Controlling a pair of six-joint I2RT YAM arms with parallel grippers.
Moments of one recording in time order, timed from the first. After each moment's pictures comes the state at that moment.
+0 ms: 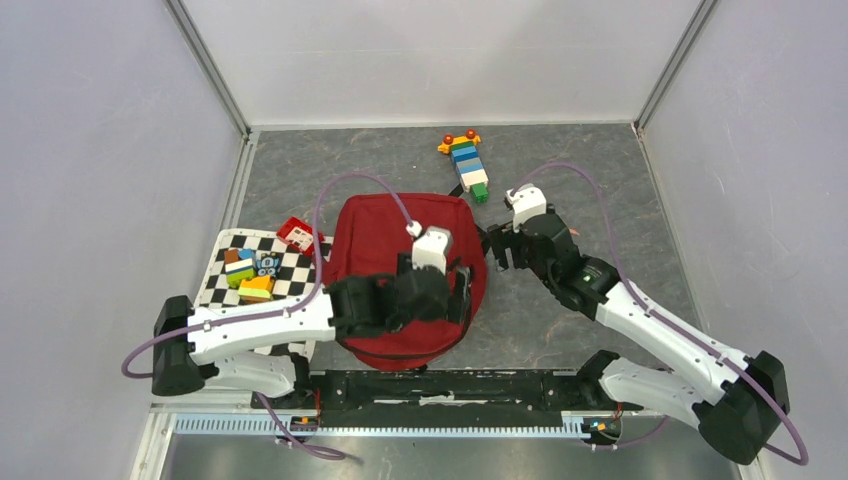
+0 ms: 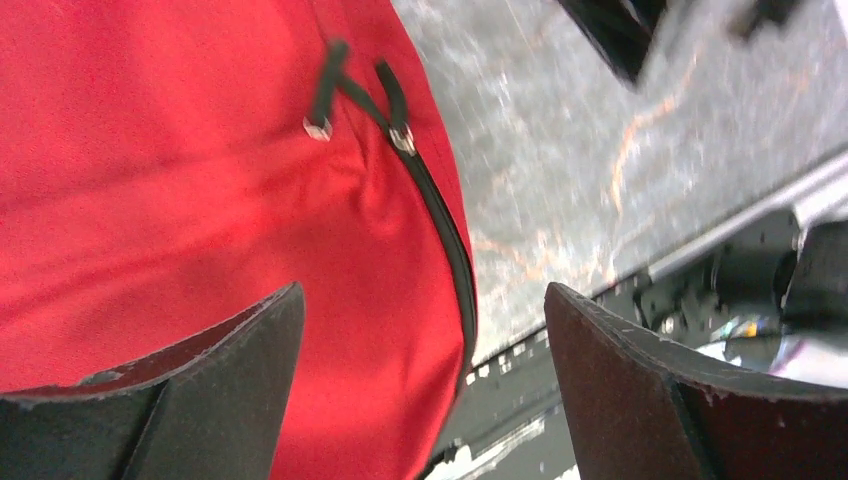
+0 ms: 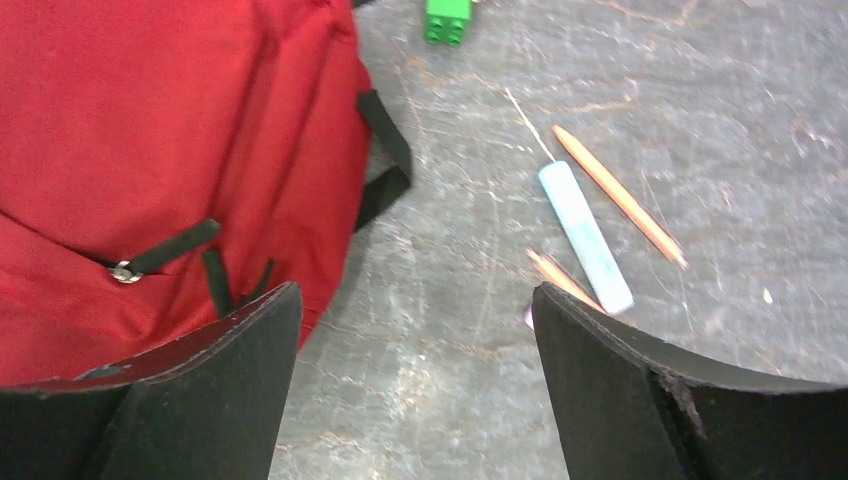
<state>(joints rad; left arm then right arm) -1.34 1.22 1.00 -0.52 -0.52 -0.78 0.71 1.02 0.77 -0.28 0.35 0.09</state>
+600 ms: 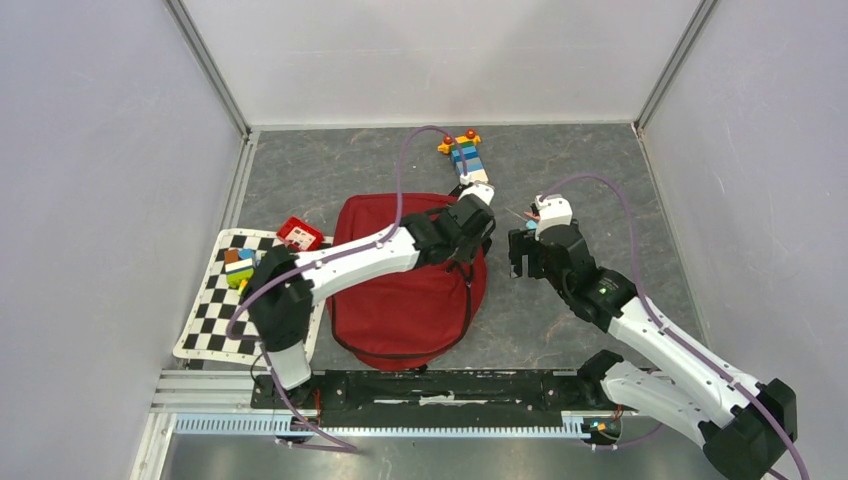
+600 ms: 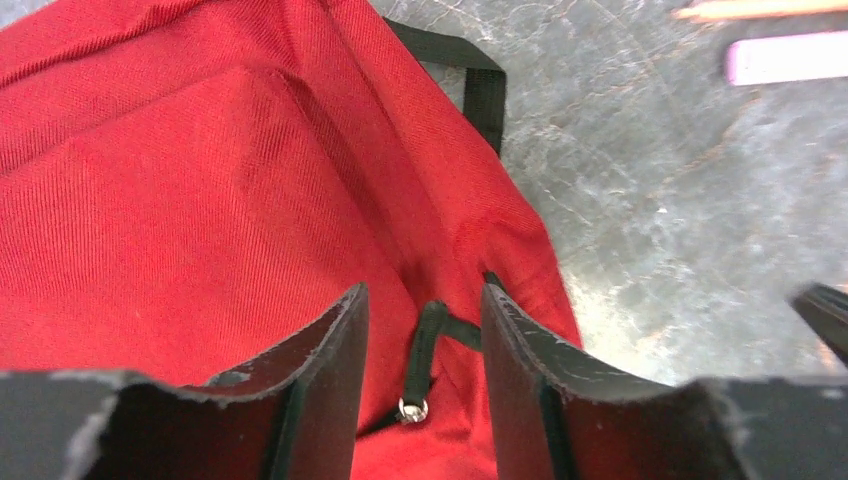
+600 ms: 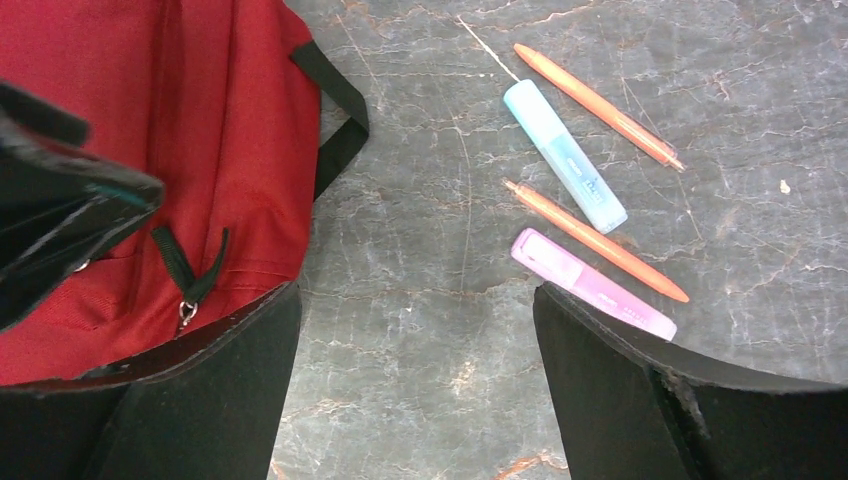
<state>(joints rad) -0.99 1.74 1.41 -0.53 -0.37 -0.40 0.63 0.90 0.69 -0.39 0.37 0.25</state>
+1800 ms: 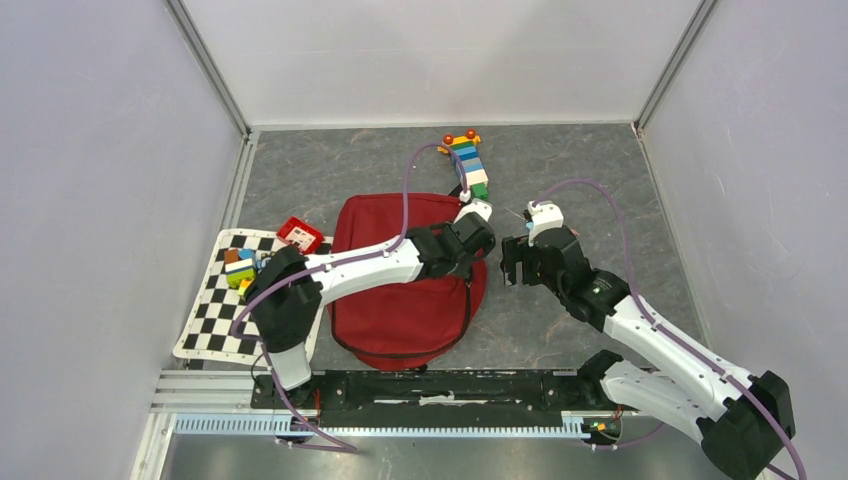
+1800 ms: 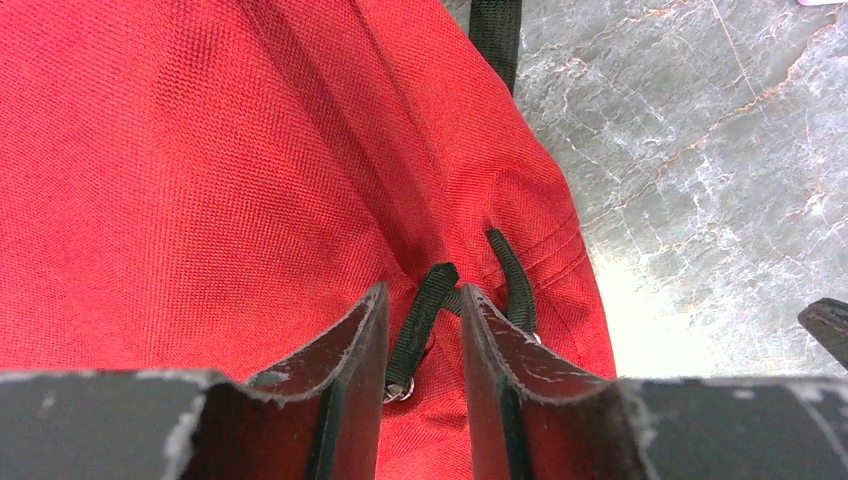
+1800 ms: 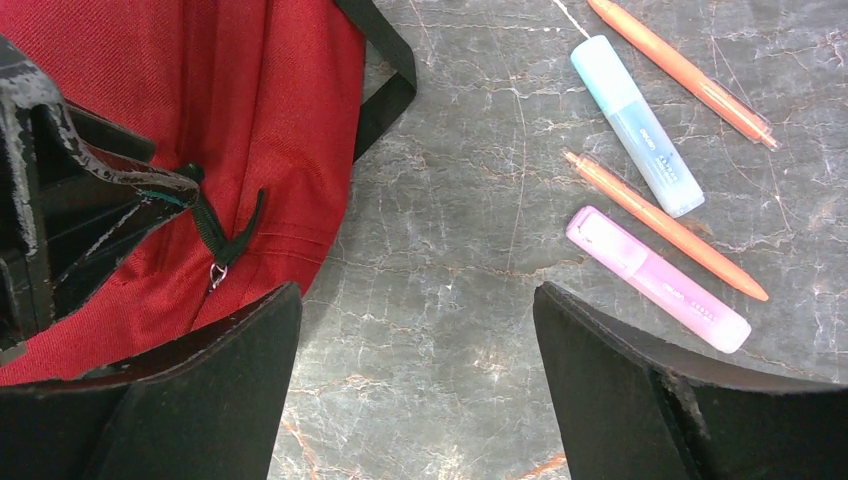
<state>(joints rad) -1.02 1.77 1.32 -0.50 -0.39 -0.43 0.63 0.91 0.64 -0.37 0.27 0.28</state>
